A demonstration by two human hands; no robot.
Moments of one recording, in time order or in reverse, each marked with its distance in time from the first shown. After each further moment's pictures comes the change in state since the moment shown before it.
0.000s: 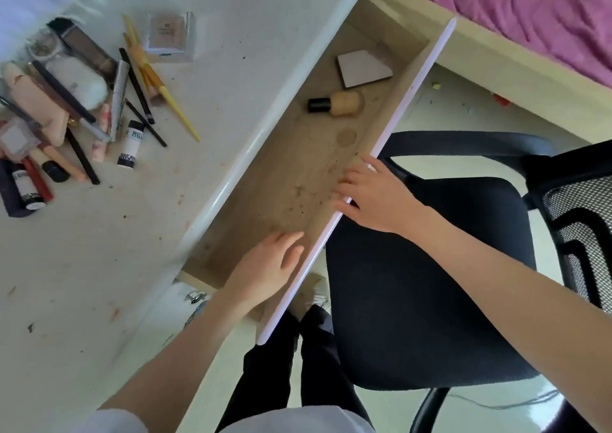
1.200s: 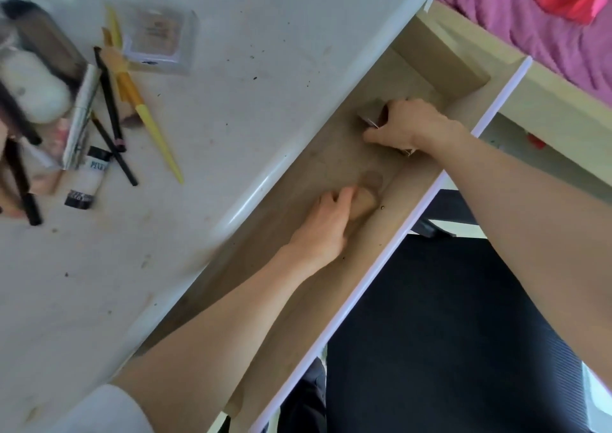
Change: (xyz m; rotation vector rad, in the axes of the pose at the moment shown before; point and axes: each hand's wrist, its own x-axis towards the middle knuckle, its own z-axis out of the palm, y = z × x) left_hand 0.158 0.028 -0.018 -0.136 0.035 -0.033; right_hand 0.165 0.115 -0.039 0.210 -0.233 0.548
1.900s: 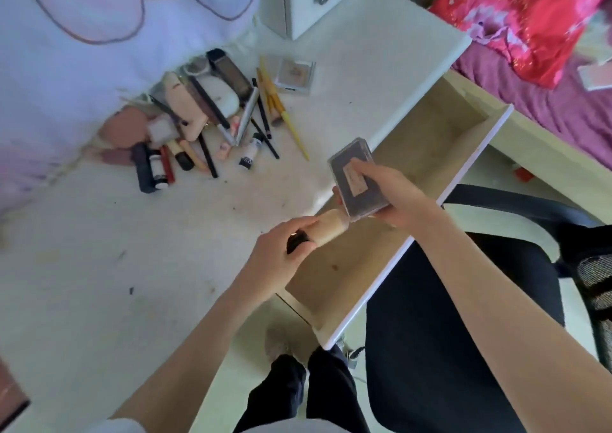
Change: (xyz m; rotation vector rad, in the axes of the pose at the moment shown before) left_hand -0.229 -0.069 -0.092 -0.297 0.301 -0.019; right_hand -0.202 -0.163 0.010 1.482 -0.273 0.163
